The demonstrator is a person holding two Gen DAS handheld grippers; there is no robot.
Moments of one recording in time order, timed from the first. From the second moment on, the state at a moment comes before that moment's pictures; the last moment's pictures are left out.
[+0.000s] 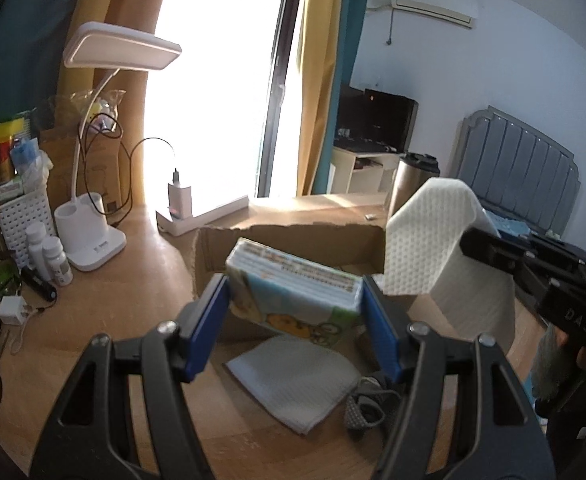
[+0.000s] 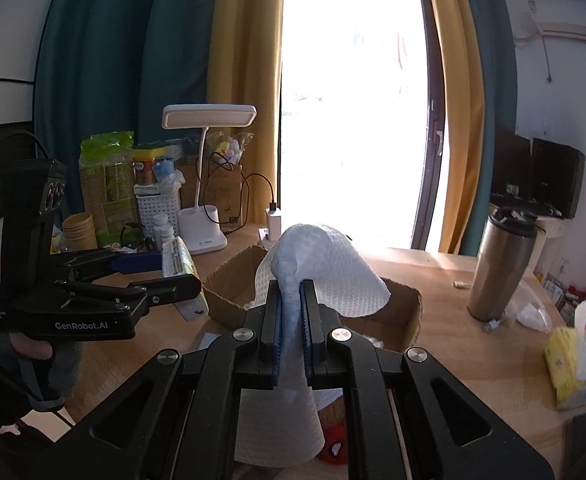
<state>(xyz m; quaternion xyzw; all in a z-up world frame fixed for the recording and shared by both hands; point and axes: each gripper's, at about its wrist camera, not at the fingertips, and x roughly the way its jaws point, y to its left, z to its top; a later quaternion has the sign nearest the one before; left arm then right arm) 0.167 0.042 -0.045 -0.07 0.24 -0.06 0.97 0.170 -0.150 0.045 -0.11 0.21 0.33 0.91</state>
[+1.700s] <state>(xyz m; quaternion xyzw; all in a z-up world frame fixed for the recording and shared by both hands) 0.250 0.070 -0.068 -0.09 0.27 -0.05 0.96 0.326 -0.116 -0.017 -0.05 0.36 0.29 0.89</state>
